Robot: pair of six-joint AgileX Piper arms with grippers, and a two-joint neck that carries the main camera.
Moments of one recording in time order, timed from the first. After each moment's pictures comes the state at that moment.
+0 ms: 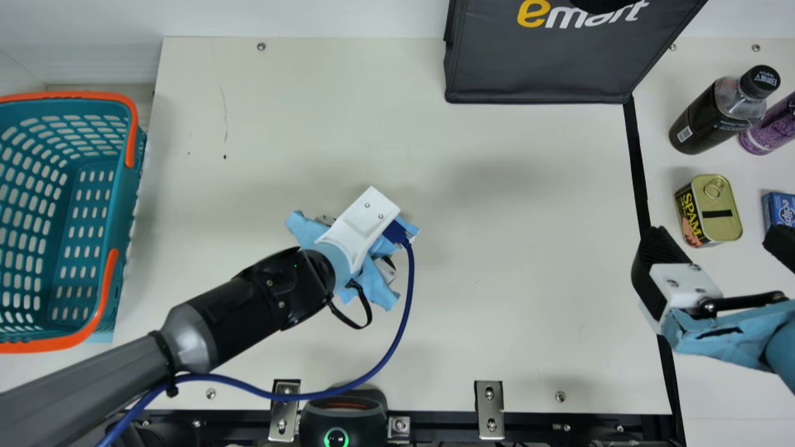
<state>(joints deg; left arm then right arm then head) -52.5 93.9 -55.5 15.1 33.9 -21.8 0.7 42.6 -69.8 -0.8 69.4 0.0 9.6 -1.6</state>
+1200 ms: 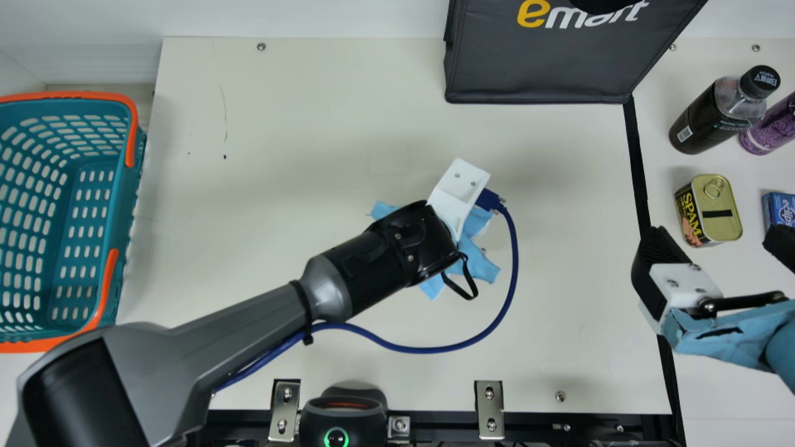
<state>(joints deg) -59.3 114.8 -89.7 7.9 53.4 -31.5 0.7 42.6 -69.8 -0.8 69.4 0.0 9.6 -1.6</state>
